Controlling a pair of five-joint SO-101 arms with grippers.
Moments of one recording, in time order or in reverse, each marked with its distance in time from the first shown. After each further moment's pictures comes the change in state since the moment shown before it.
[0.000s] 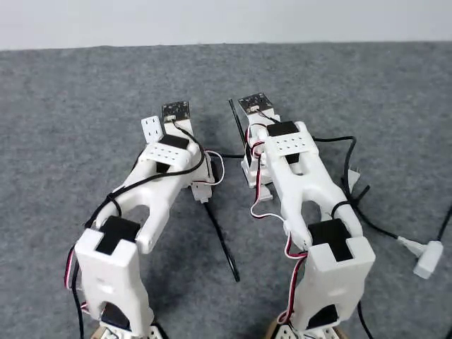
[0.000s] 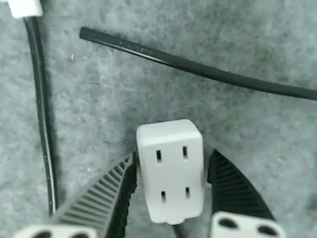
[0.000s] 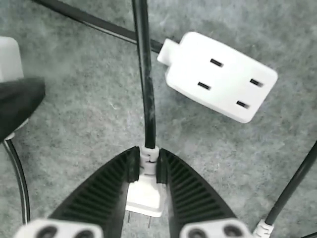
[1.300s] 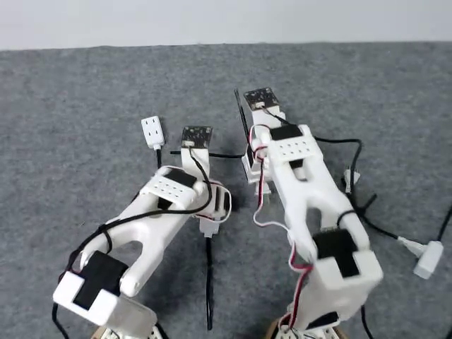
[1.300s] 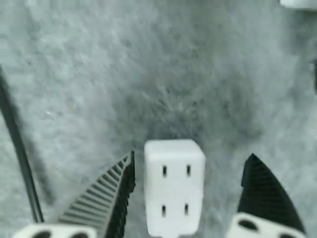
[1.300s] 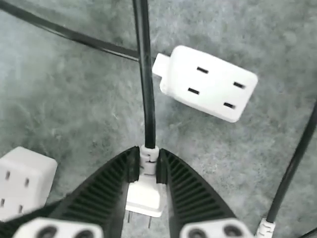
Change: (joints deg) left arm 7.5 -19.7 25.8 -10.2 -7.0; right arm 0.0 -8.4 7.5 -5.9 -4.0
